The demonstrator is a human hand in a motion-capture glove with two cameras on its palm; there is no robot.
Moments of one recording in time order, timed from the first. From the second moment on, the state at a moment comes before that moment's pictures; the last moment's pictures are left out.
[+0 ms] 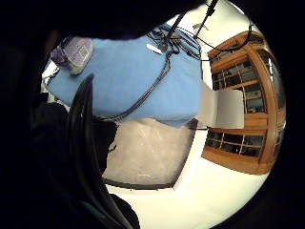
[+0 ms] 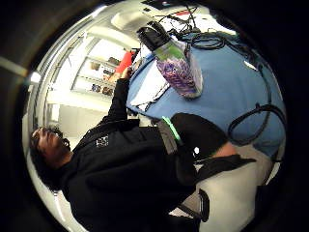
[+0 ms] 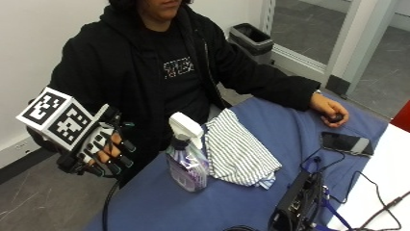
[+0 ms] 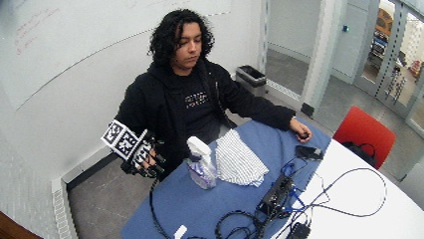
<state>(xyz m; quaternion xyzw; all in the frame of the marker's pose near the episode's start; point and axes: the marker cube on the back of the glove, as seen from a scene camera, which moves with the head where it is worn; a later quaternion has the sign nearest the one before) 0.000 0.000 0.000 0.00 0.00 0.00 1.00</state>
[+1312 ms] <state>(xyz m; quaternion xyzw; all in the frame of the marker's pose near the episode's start) -0.014 -0.062 0.021 -0.02 -0.06 -0.05 1.00</state>
